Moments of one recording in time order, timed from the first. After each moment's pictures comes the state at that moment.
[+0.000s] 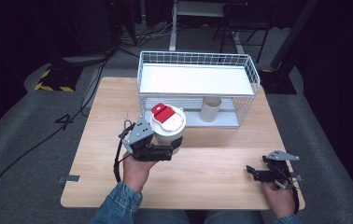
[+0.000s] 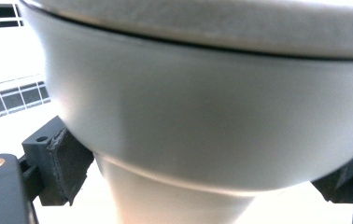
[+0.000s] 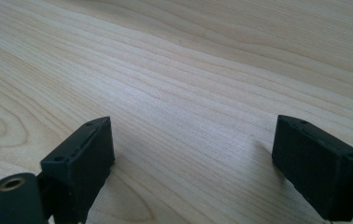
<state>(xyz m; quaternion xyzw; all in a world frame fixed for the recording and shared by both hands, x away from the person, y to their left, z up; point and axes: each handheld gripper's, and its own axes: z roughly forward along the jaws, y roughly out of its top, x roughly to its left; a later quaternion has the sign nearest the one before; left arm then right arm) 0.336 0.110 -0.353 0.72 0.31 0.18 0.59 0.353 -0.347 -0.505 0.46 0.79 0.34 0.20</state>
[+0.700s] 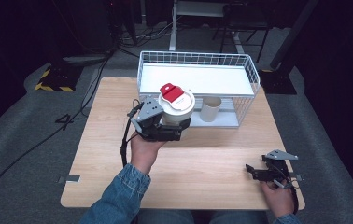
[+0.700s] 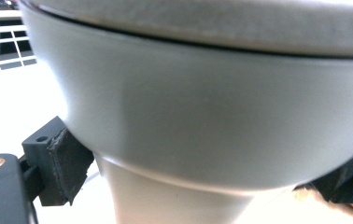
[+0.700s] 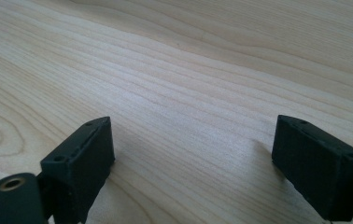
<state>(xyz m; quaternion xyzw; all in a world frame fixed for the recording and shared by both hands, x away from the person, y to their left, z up) 0.373 0.092 -0.315 0.72 0.31 0.19 0.59 0.355 -0.344 -0.505 0.47 0.79 0.34 0.21</state>
